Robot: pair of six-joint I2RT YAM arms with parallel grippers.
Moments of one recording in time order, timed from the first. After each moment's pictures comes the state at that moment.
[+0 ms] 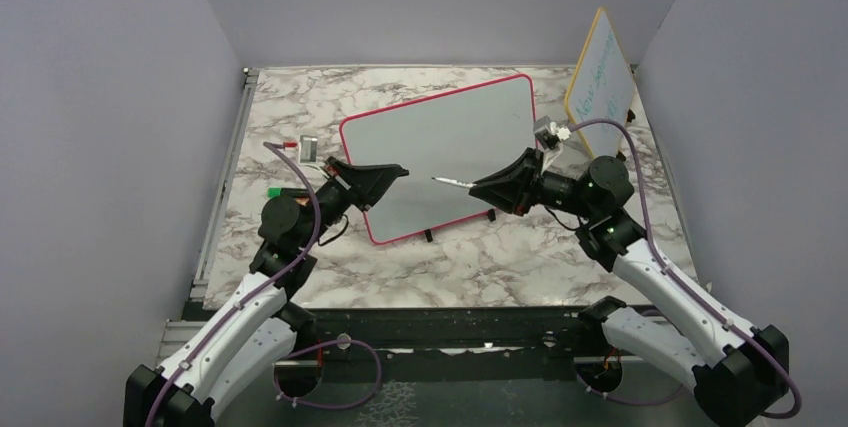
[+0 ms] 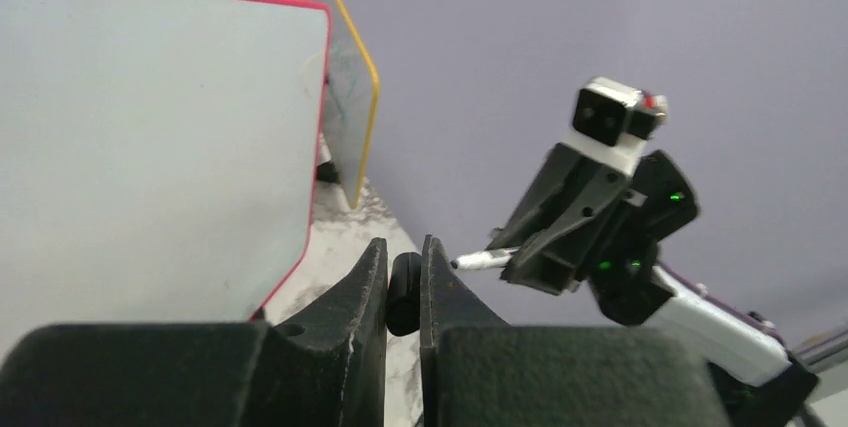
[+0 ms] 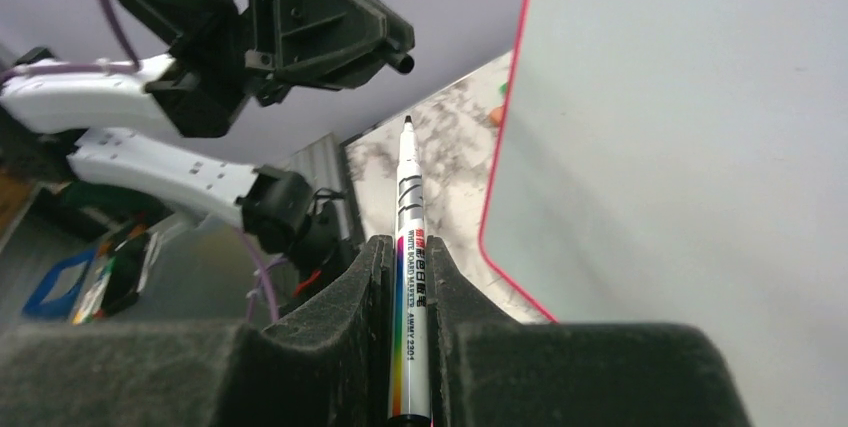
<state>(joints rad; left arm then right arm) -0.48 0.69 0.42 0.59 0.29 -0.95 0.49 0.95 0.65 0.41 -0.80 0.49</state>
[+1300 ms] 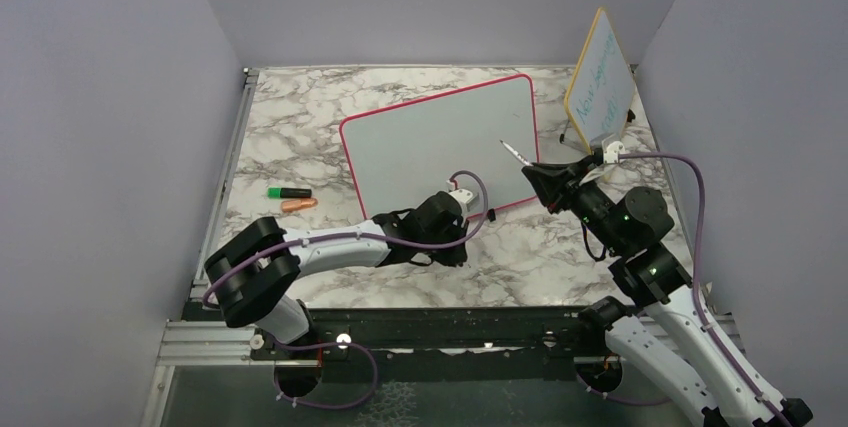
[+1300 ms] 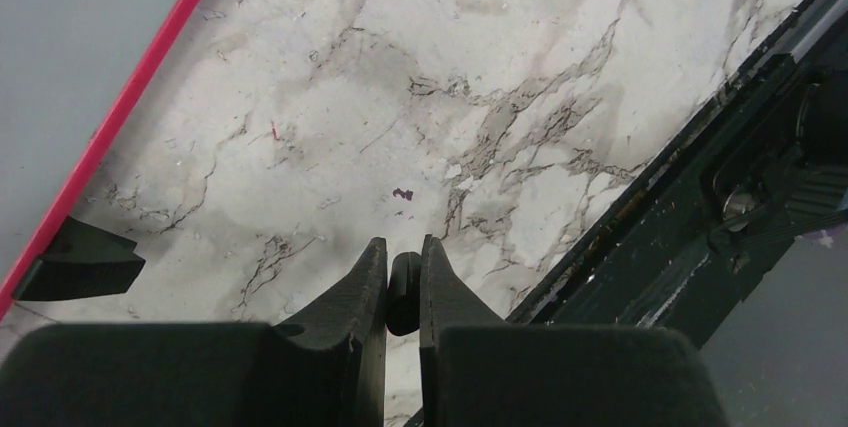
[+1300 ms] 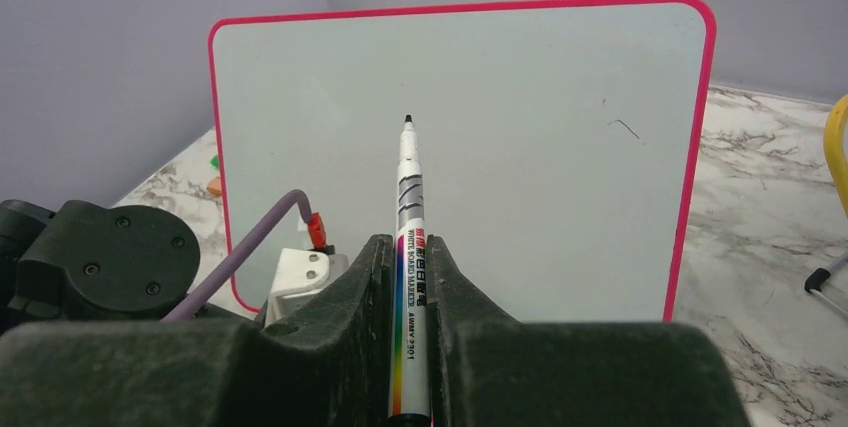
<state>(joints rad) -1.03 1.51 0.82 -0.08 0.09 -0.52 0.49 0.57 0.65 -0.02 -0.12 0.18</state>
